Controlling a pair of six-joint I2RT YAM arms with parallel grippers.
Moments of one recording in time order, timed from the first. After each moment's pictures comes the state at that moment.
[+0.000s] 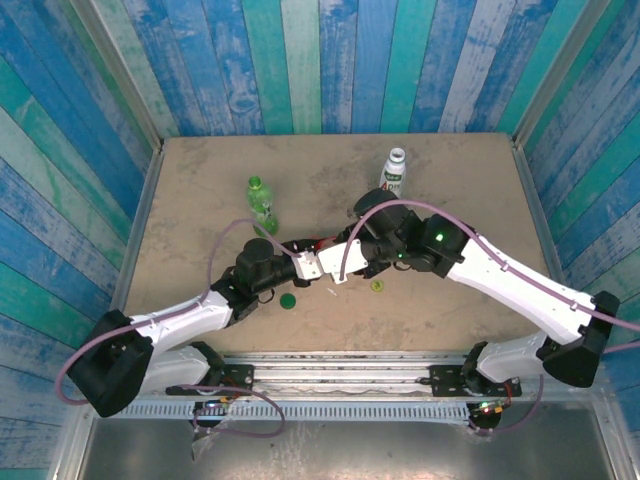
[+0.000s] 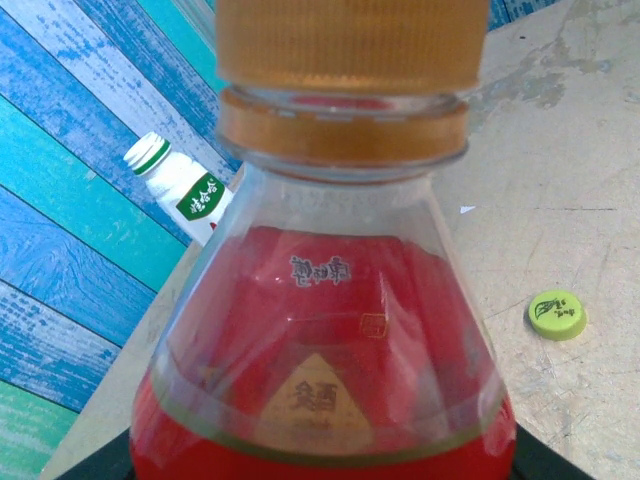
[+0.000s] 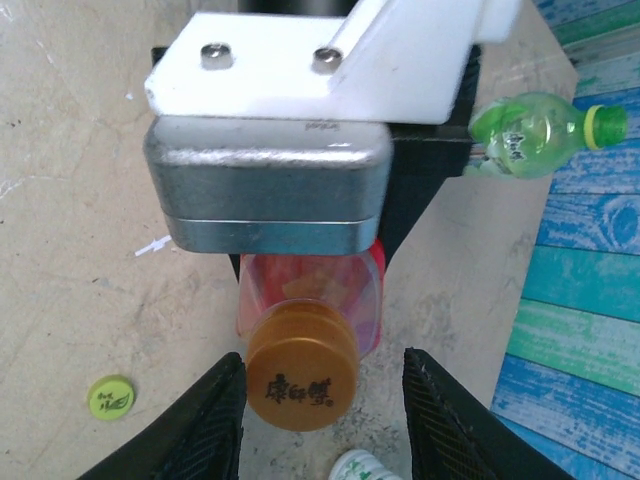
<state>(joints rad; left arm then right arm) -0.70 1.15 0.41 0.54 0.31 0.68 0.95 1.35 1.38 -0.87 -0.02 -1.15</state>
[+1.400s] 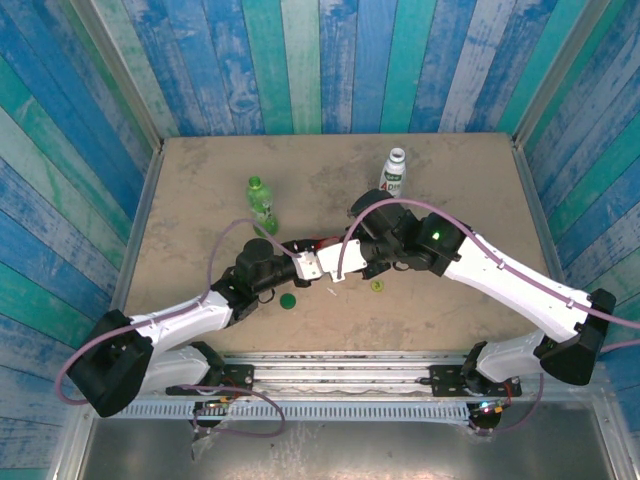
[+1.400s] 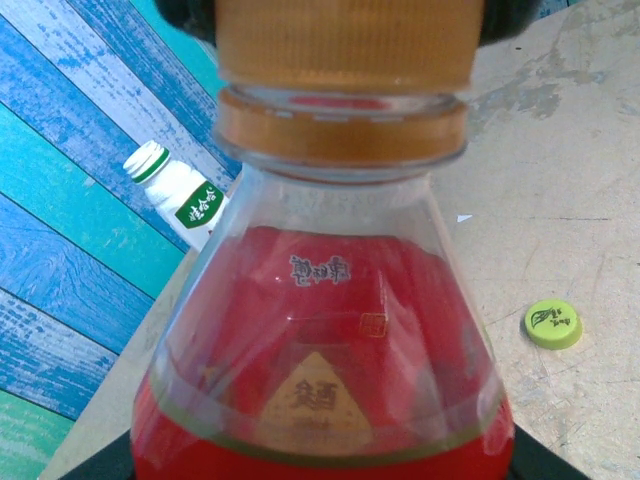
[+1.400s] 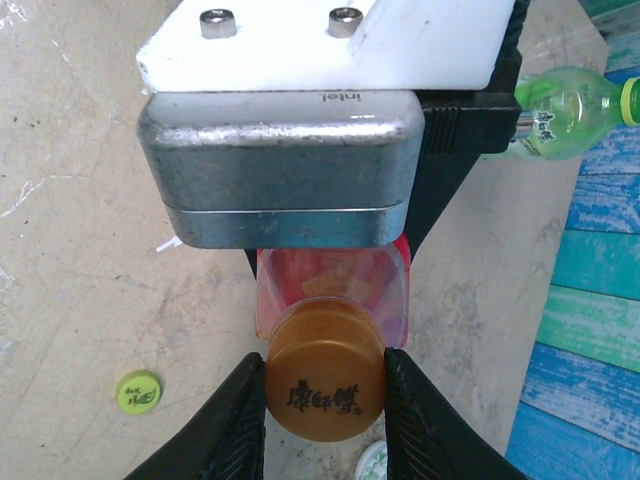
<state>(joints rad) -0.71 1.15 0.41 0.55 0.31 0.67 0.96 1.36 1.39 -0.90 -0.01 -1.08</state>
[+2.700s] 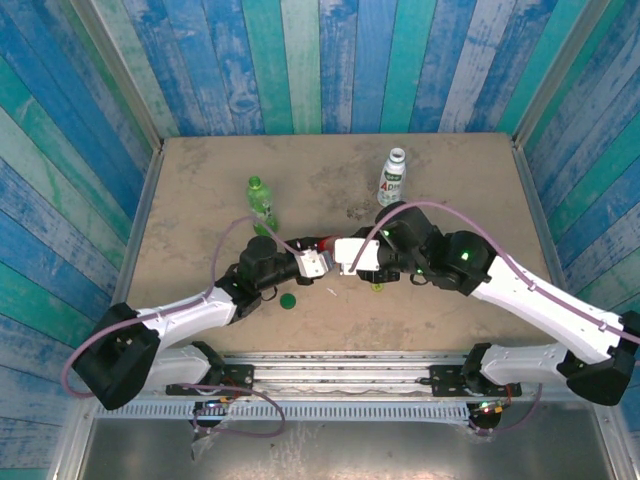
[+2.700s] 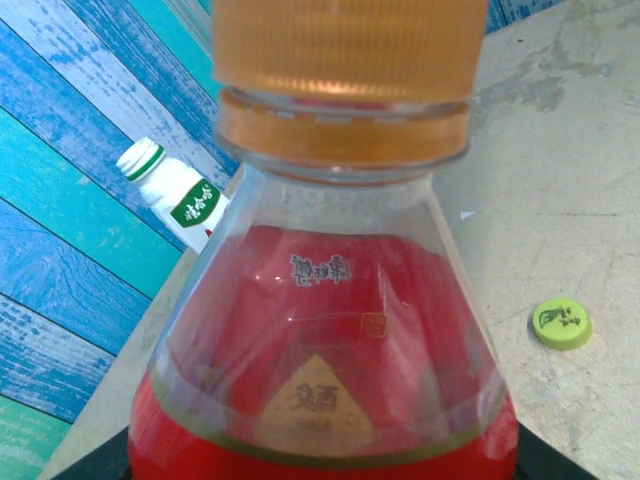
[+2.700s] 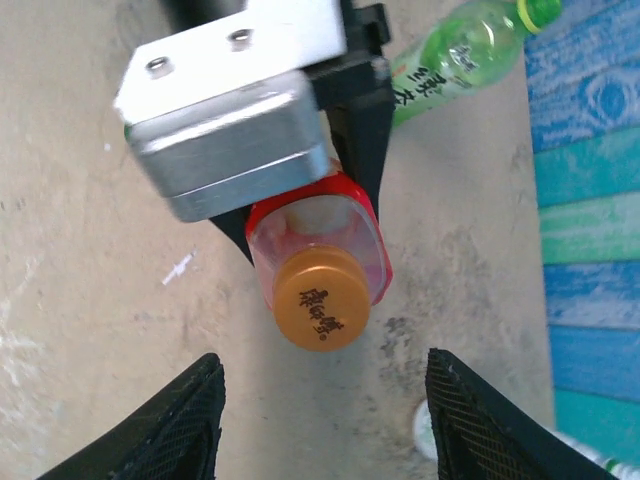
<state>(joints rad) -0.70 1.20 0.43 0.56 0.32 0.69 0.98 1.19 1.24 -0.80 0.06 -0.84</state>
